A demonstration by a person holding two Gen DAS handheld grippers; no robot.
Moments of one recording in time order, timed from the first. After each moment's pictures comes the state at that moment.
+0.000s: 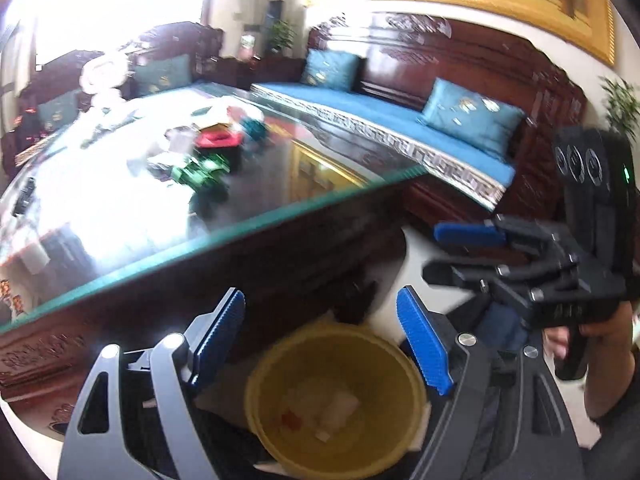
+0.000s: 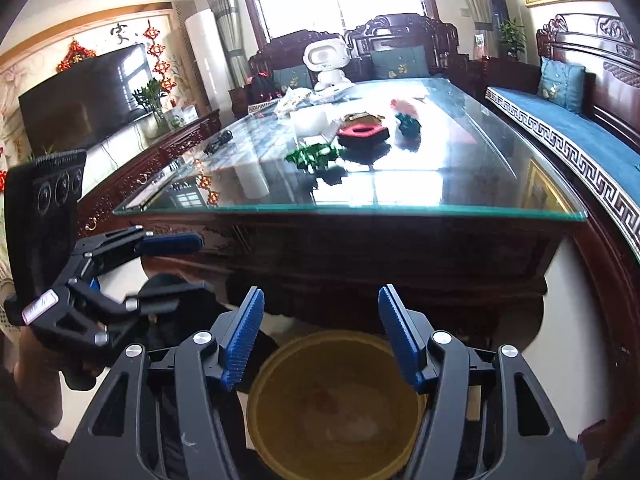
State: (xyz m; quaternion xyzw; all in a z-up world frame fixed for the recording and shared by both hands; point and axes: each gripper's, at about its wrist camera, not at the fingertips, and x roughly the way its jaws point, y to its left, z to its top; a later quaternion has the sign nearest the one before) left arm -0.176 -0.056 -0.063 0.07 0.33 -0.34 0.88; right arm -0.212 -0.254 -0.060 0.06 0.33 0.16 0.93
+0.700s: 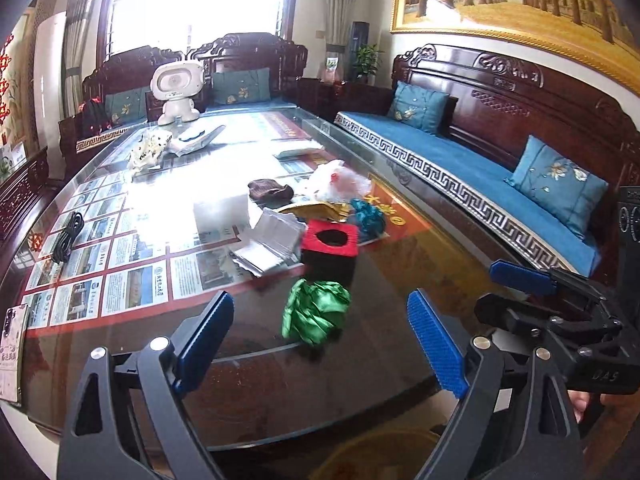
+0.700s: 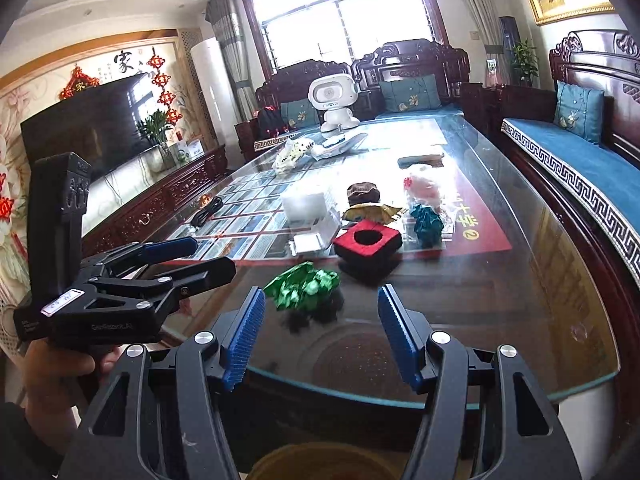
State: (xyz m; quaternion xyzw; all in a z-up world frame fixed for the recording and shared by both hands) left arm -0.013 -0.061 -0.009 0.03 0.32 -0.22 0.92; right arm -0.071 -0.265 -0.010 0.08 0.28 0.18 0.94
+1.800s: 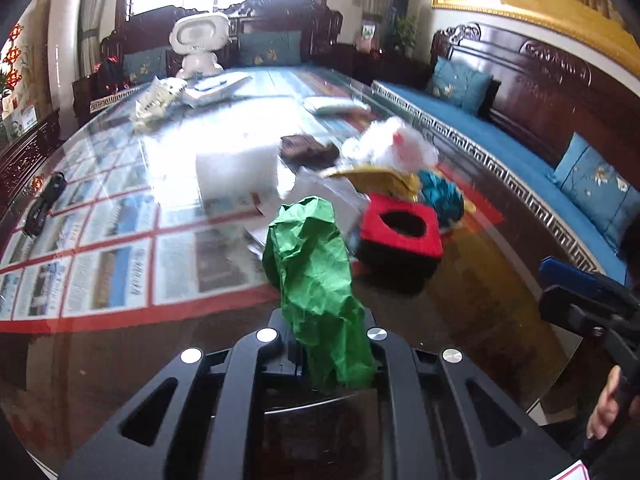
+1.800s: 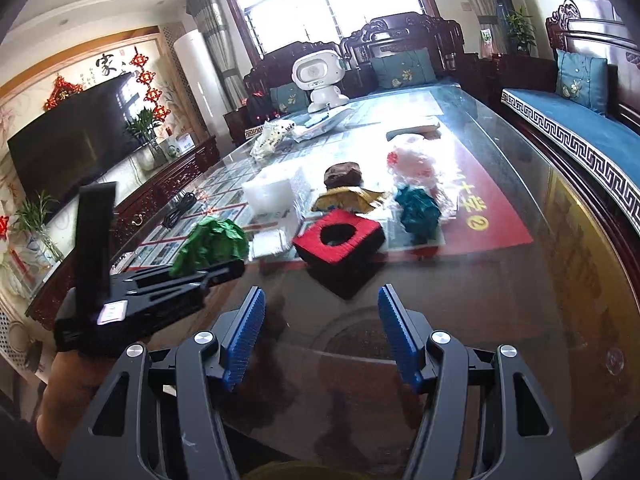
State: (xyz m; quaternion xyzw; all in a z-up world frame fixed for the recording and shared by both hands) left arm 0.065 -0.060 -0.064 0.01 0.36 -0.17 0.91; right arm -0.001 -0.275 -0.045 0.11 0.31 0.18 0.93
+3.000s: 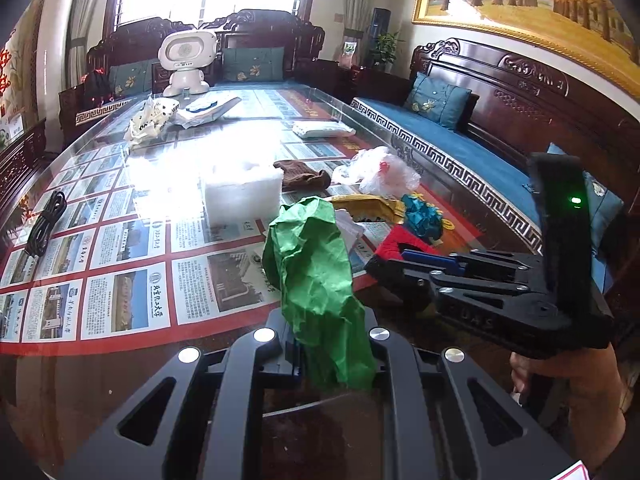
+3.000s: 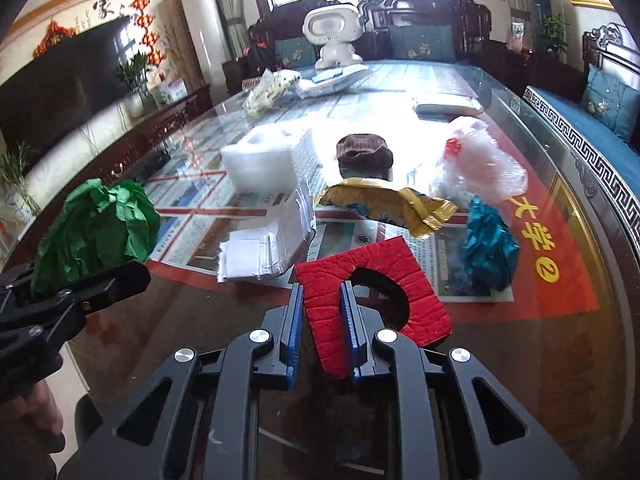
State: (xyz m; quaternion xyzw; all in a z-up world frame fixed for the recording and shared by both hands) left arm 0.062 -0.035 -0.042 0.00 0.34 -0.22 0.91; right arm 0.069 -0.229 -0.063 0.04 0.36 0.17 0.91
